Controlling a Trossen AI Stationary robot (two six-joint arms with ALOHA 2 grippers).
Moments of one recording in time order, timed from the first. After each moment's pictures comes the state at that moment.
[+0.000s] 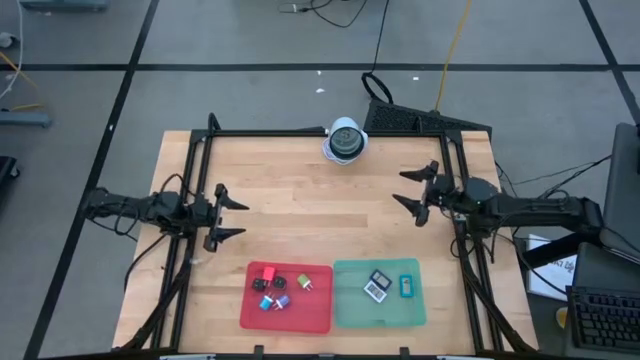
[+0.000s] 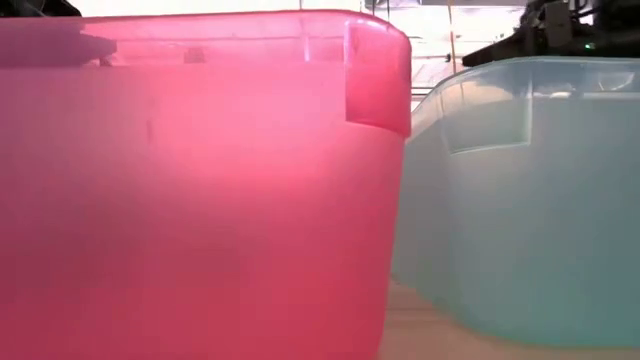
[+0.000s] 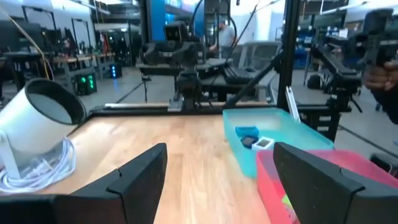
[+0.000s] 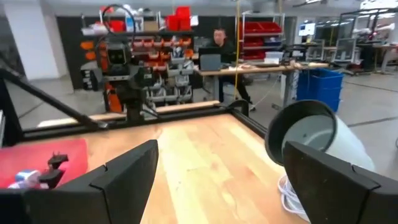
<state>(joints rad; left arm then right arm) -0.19 0.01 0.04 0.02 -0.10 0.01 -0.11 0.42 0.21 0.26 0.18 0.03</state>
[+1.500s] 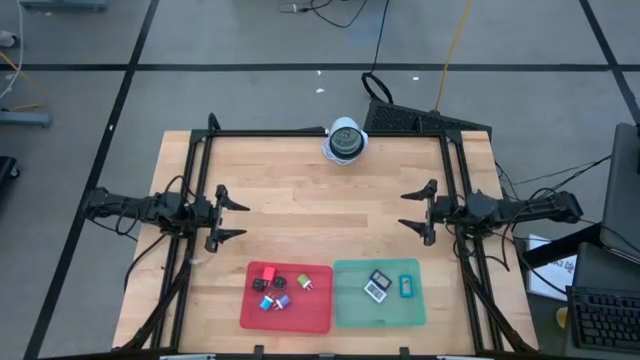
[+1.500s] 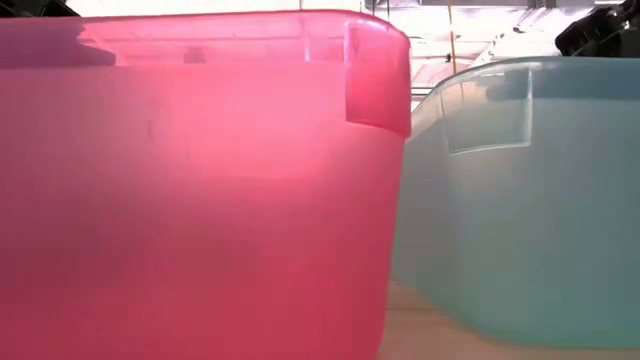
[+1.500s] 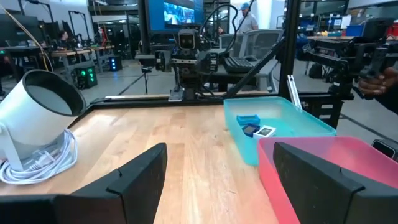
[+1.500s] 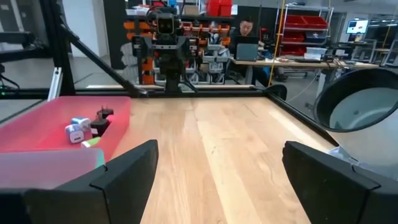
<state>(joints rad) -0.19 0.01 0.04 -0.03 -0.10 0.02 0.13 0.09 0.02 0.06 0.26 -0.01</state>
